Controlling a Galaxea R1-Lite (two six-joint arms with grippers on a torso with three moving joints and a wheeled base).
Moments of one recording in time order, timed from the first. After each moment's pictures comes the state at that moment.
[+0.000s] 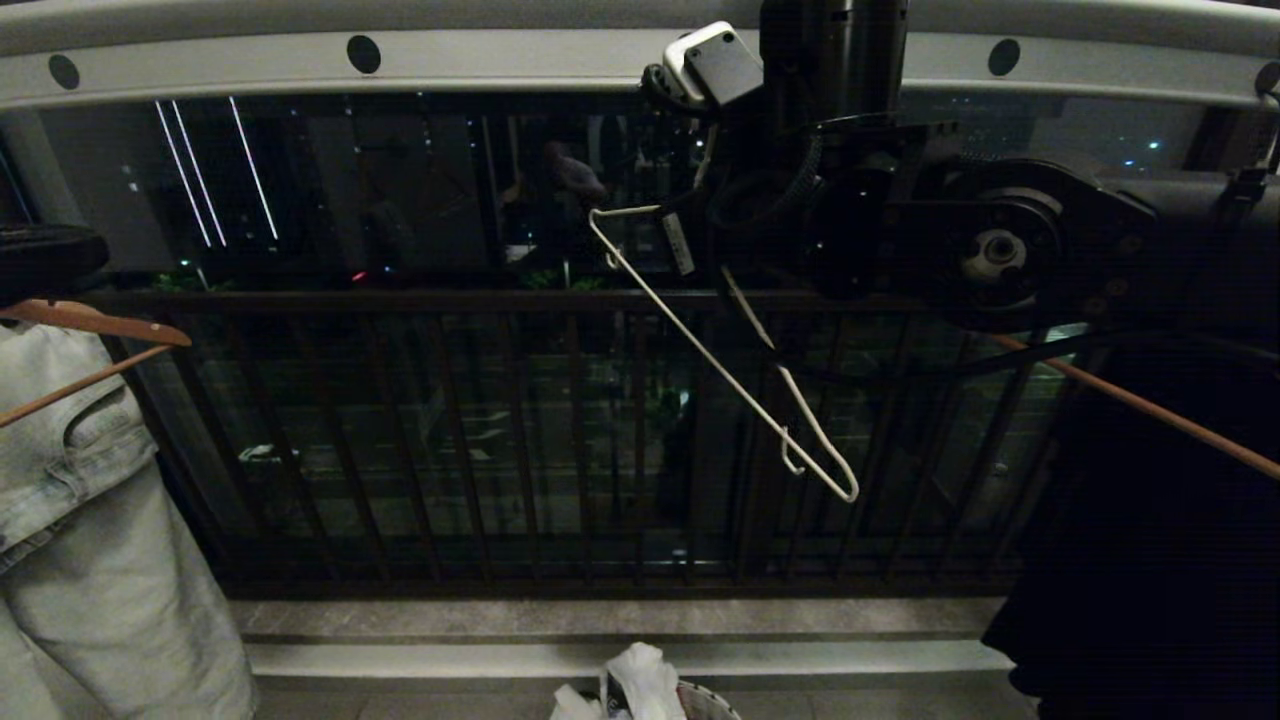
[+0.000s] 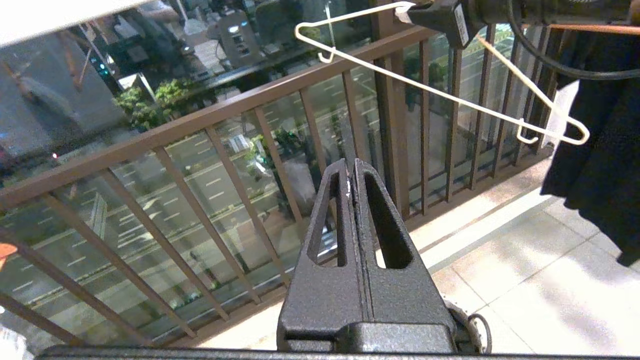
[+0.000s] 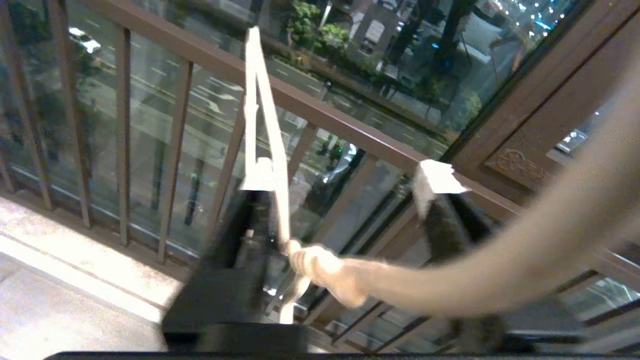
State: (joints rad) left arm -0.67 0.90 -1.11 0.20 0.21 0.17; right arm 0.72 2.03 -1.97 0.01 -0.50 -0.31
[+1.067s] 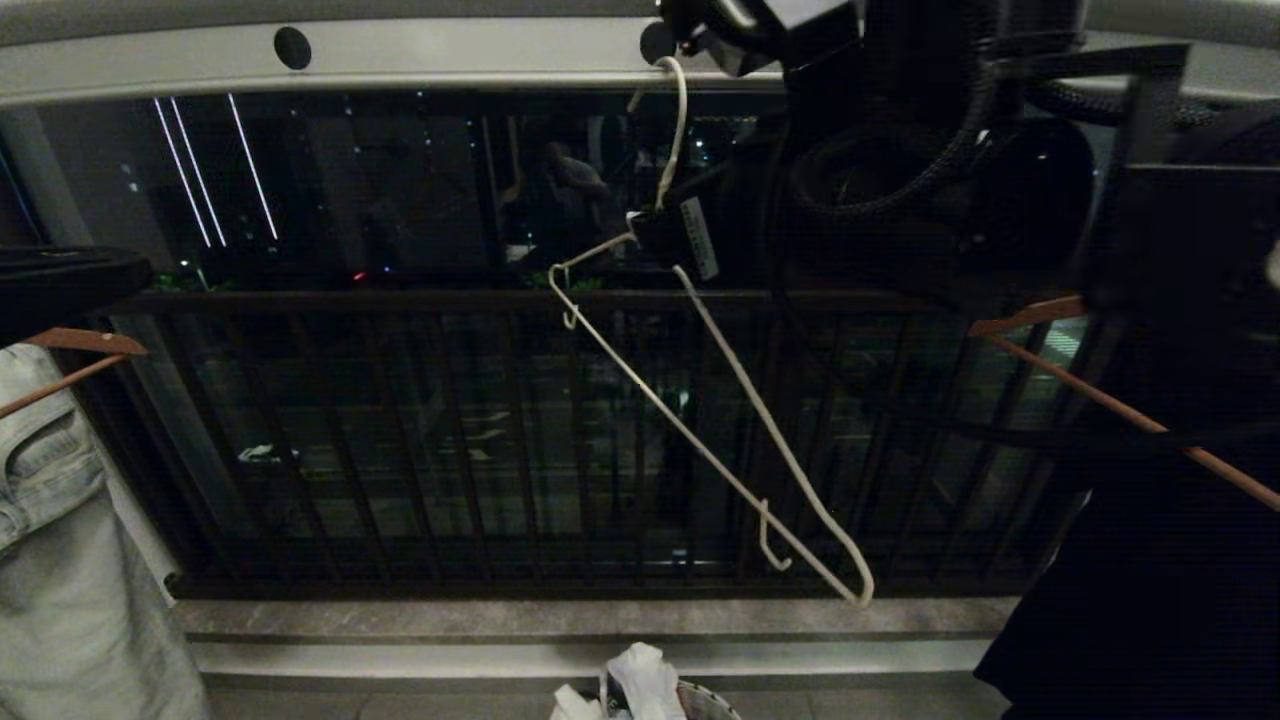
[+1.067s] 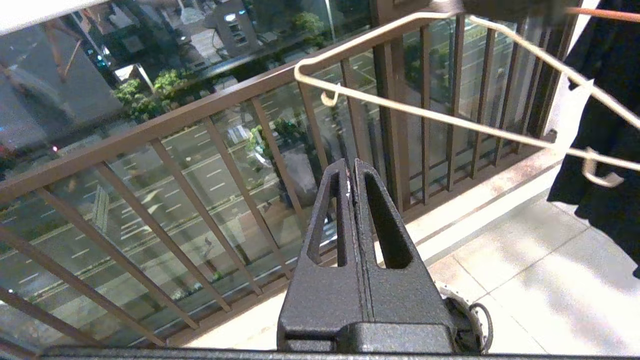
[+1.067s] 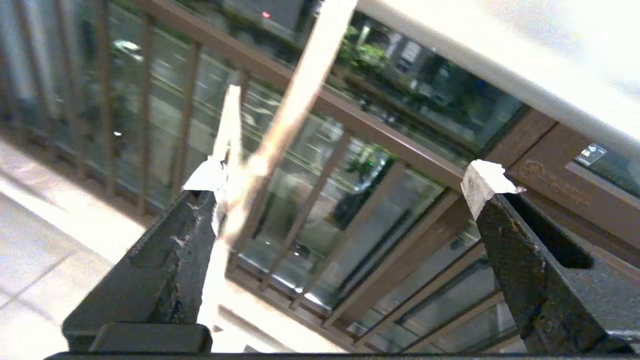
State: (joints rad) left arm -0.67 0.92 -1.11 0.20 0.21 0.18; right arm 0.84 1.81 -1.73 -0.01 -0.50 -0.29
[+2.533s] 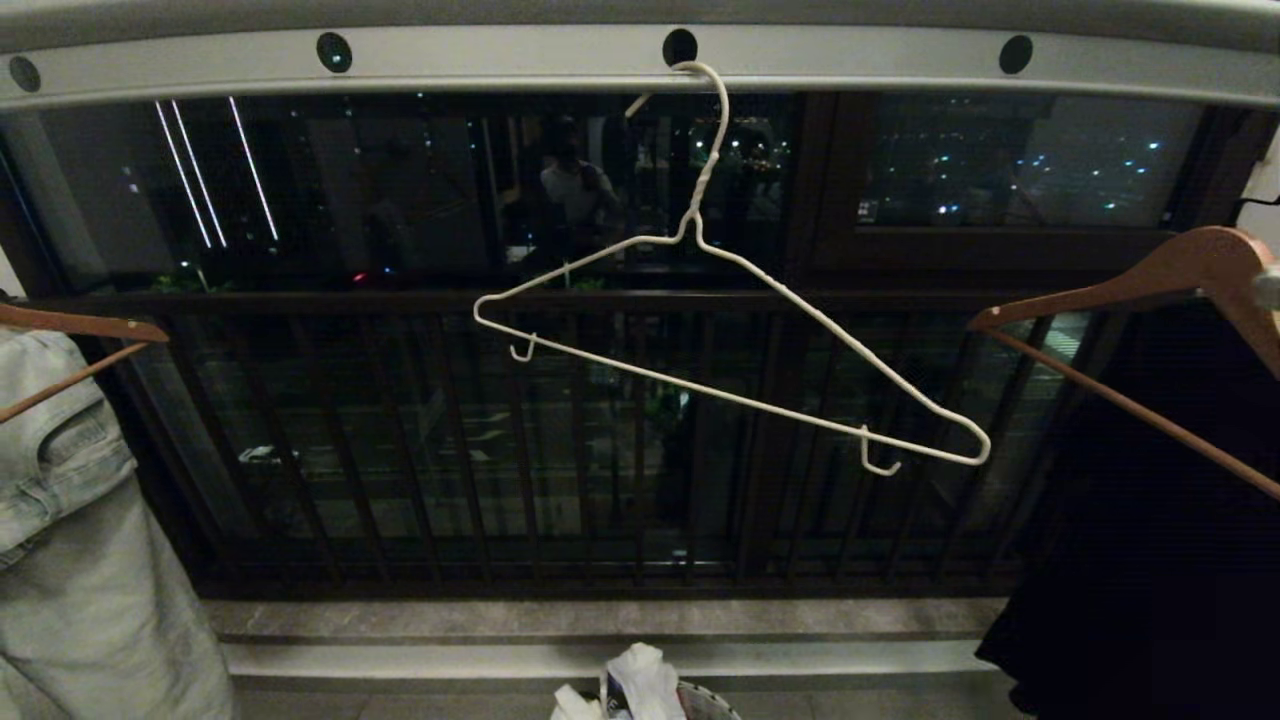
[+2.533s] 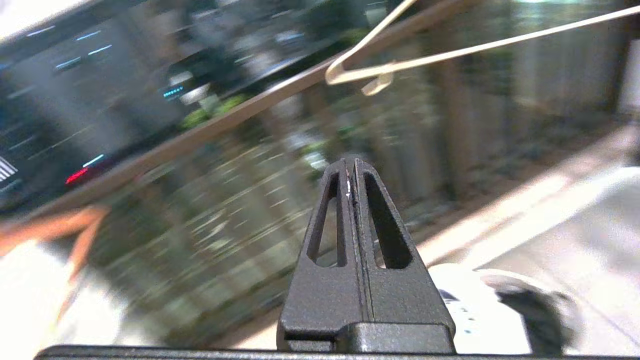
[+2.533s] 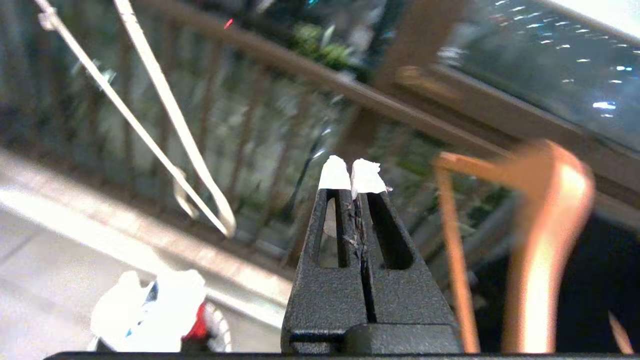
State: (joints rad) left arm -0.56 0.63 -0.89 0.21 0.21 0.34; right arm 0.67 0.93 -1.00 0.09 -0.43 -0.27
